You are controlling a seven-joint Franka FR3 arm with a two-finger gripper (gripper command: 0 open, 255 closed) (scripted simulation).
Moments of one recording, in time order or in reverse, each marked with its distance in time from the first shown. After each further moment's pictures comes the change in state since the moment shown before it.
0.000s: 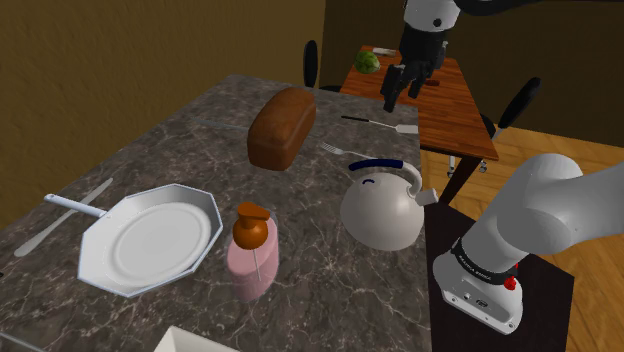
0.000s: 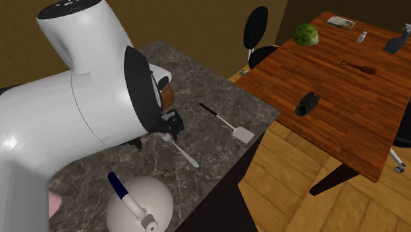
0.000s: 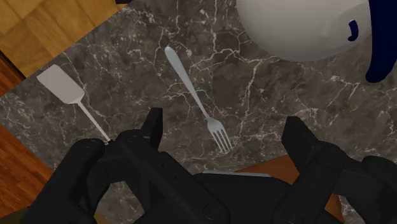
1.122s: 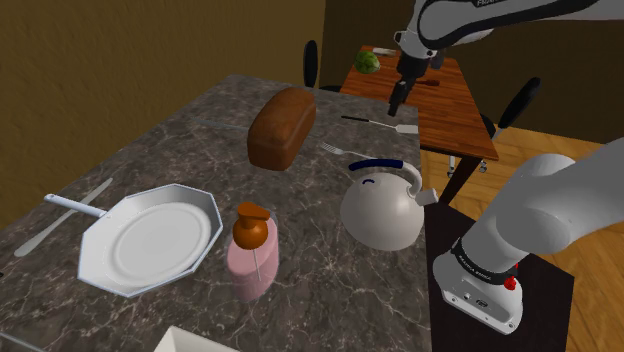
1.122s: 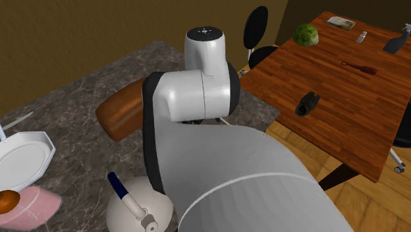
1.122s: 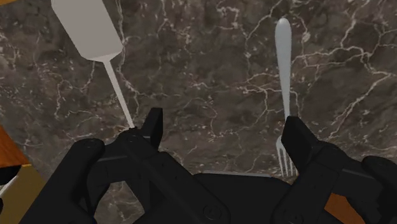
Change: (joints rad) arm -0.011 0.283 -0.384 -0.027 -0.131 0.352 -0.570
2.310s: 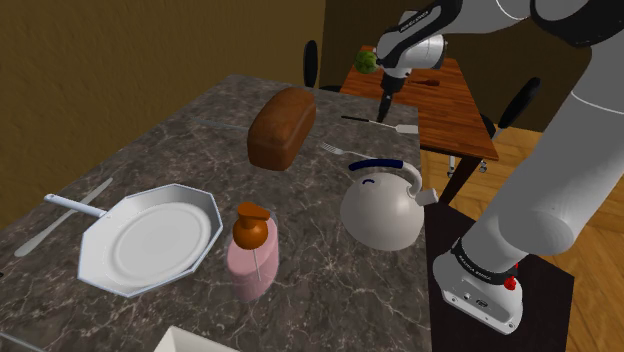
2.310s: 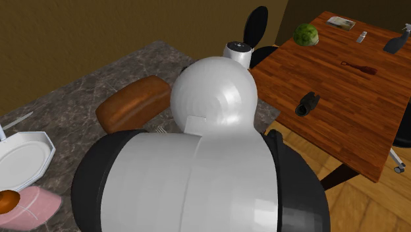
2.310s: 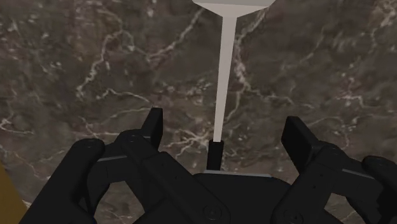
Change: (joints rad) arm 0.050 0.596 -0.248 0.286 0.320 0.247 -0.662
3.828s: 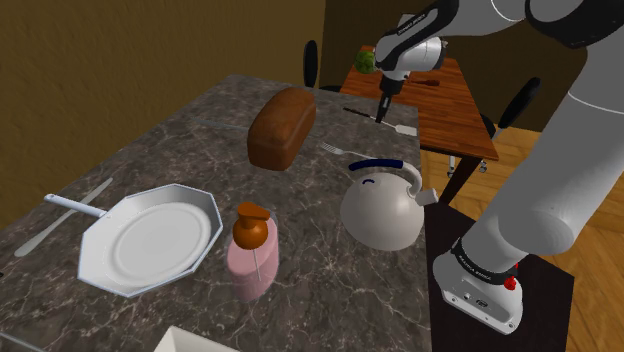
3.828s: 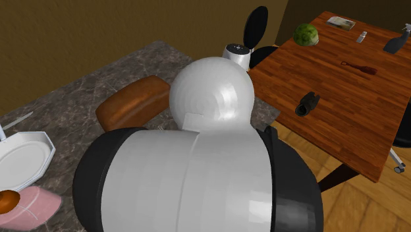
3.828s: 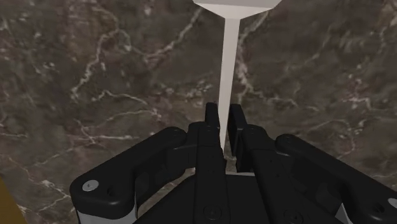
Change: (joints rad) arm 0.000 0.016 0.003 -0.004 0.014 0.018 -0.008
